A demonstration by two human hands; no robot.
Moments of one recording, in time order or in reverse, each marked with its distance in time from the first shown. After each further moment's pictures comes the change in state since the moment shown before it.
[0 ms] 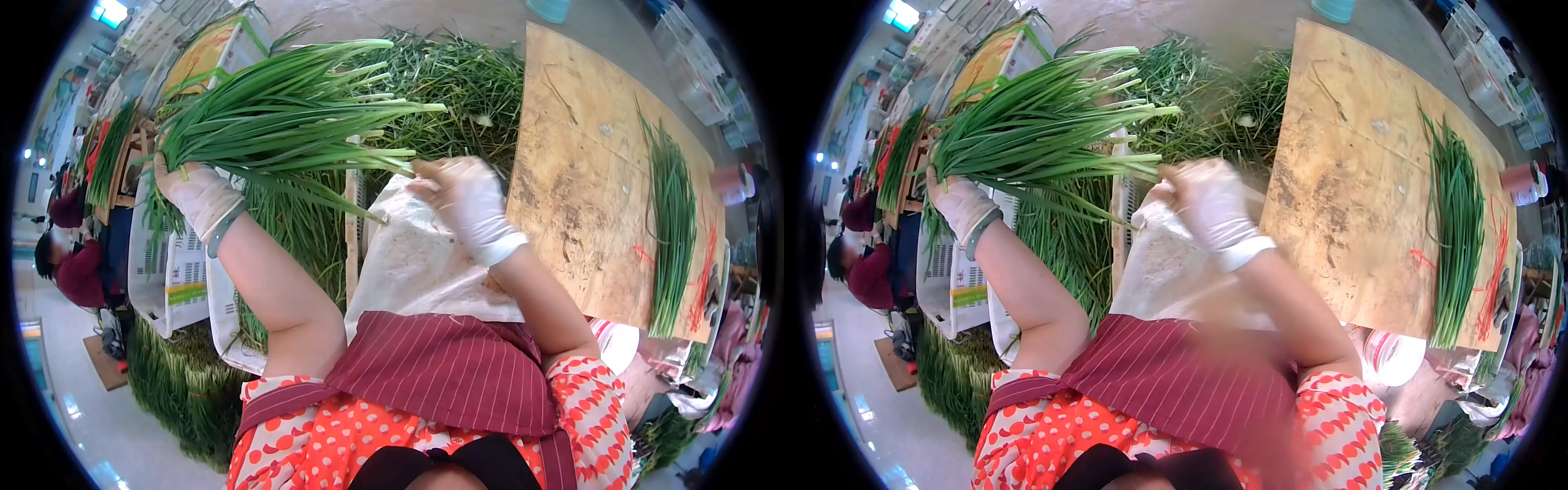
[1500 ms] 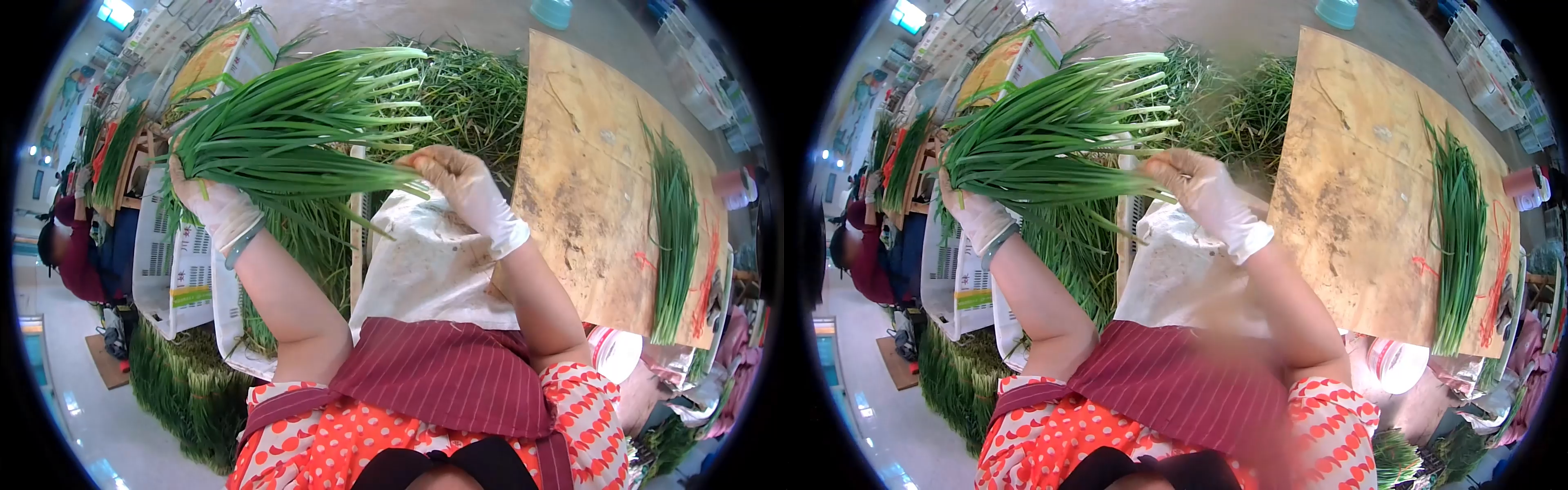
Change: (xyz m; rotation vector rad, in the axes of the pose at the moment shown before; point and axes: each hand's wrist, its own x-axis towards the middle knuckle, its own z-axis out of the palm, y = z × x) left_hand -0.031 0.012 0.009 -0.159 -0.132 -0.252; right_hand 0.021 -0.006 -0.012 1.329 -0.119 0.433
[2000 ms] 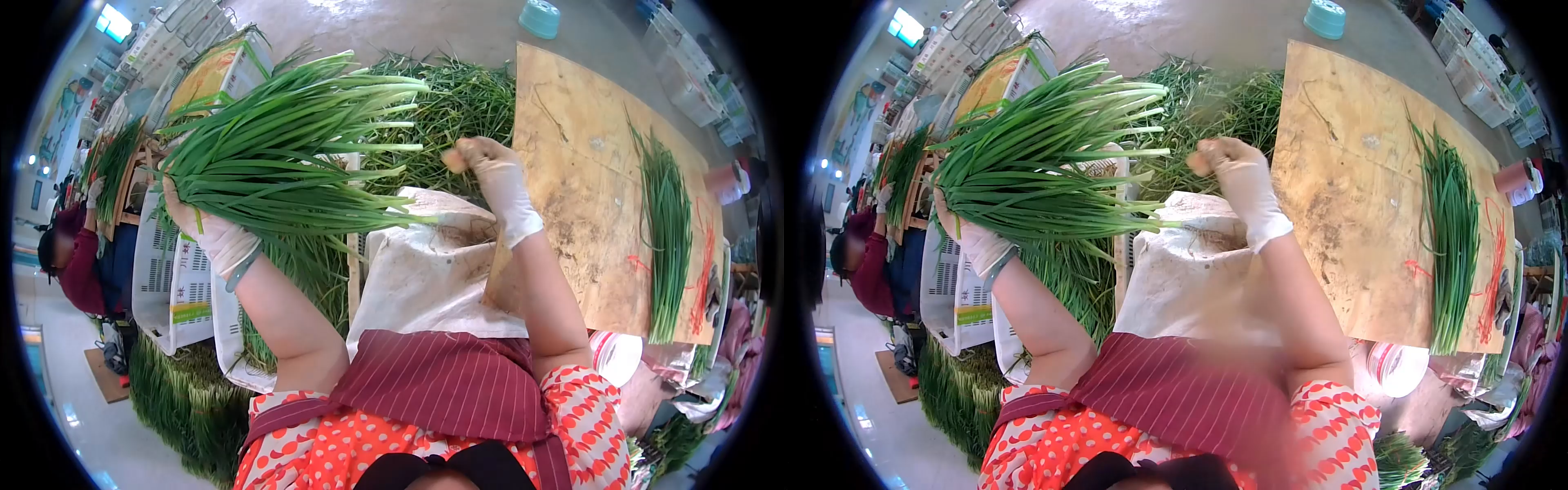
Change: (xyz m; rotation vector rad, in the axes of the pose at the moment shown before) left_hand 0.005 0.013 -0.012 -0.100 -0.244 -0.081; right_hand 0.016 -0.020 -0.048 -0.131 0.321 0.192
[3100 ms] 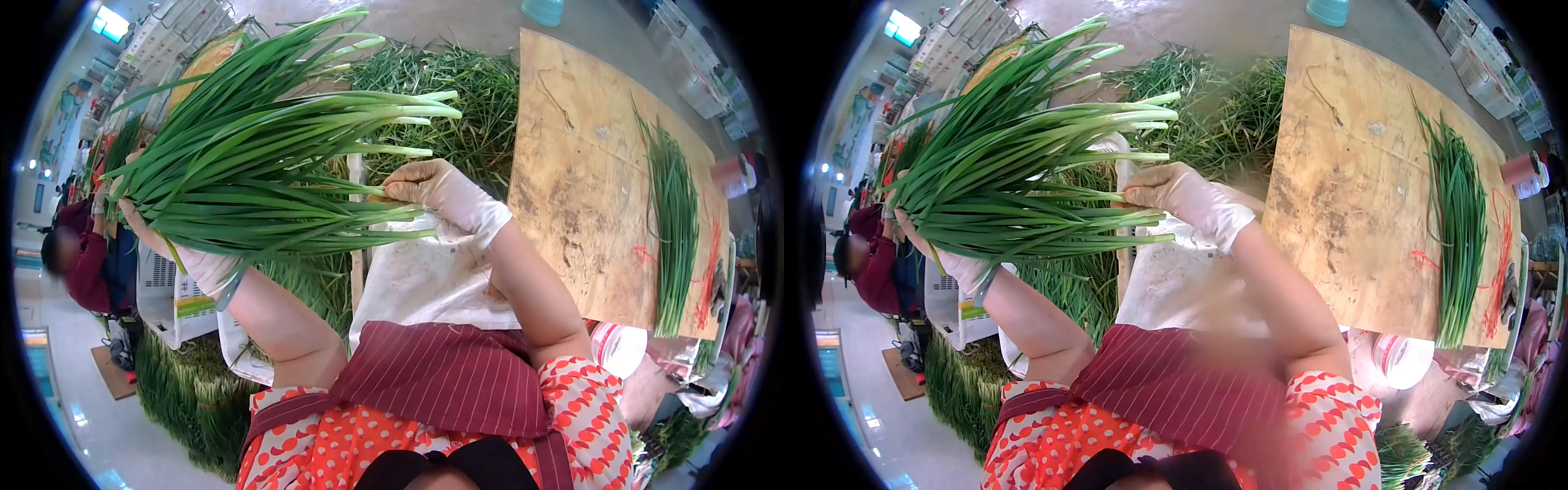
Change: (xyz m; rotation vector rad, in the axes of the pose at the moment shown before) left_hand -0.023 0.032 0.030 -0.357 -0.542 -0.095; right_hand -0.024 0.008 0.050 0.305 -0.691 0.127
